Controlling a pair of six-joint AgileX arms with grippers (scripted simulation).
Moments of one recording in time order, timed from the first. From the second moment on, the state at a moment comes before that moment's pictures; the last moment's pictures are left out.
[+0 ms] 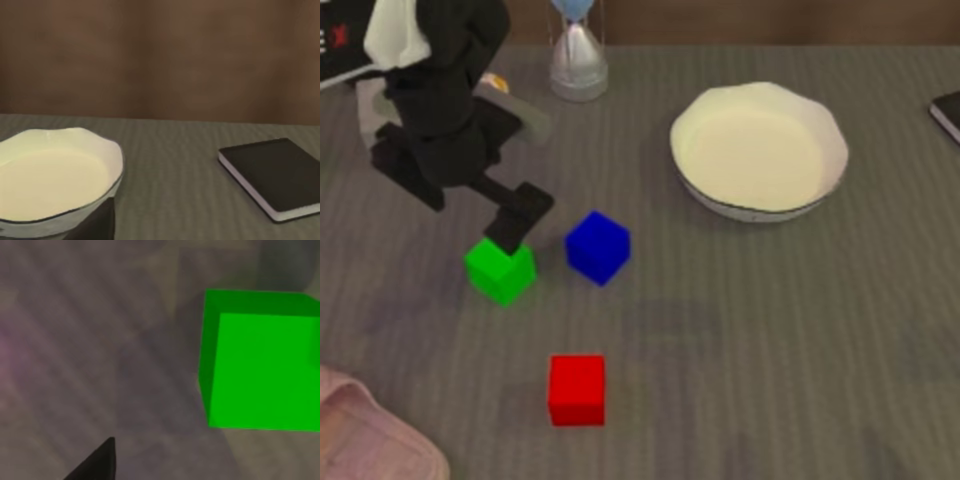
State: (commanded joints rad) left arm -0.31 2.04 1.60 -1.10 0.00 0.32; right arm 0.03 0.06 0.05 -0.04 -0.01 -0.01
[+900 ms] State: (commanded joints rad) left arm -0.32 2.18 1.50 -0.88 0.00 0.33; right arm 0.01 0.00 0.00 0.00 0.00 0.00
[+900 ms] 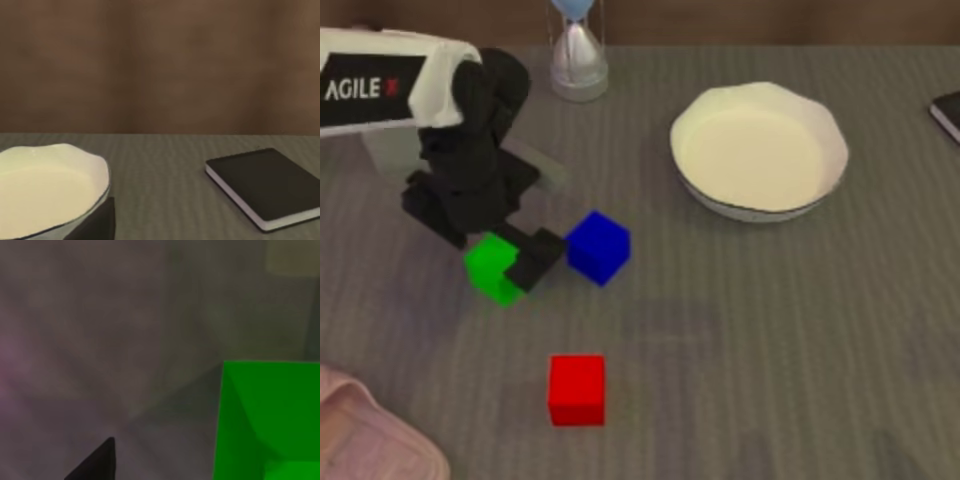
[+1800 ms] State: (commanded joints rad) left arm -0.32 2.20 1.47 -0.85 0.00 0.33; right arm 0.01 0.00 0.00 0.00 0.00 0.00
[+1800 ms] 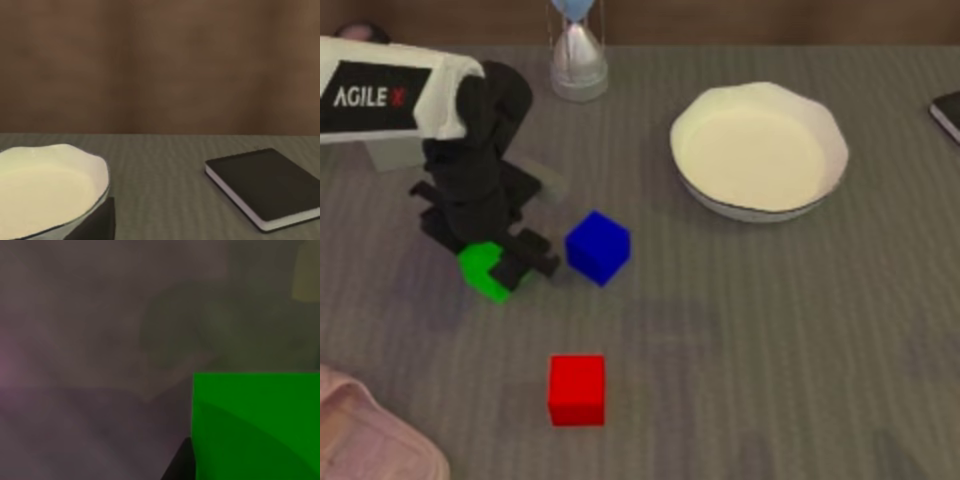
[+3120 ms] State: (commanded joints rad) left arm -0.30 2.10 1.61 -1.08 0.00 0.33; right arm 0.01 0.00 0.00 0.00 0.00 0.00
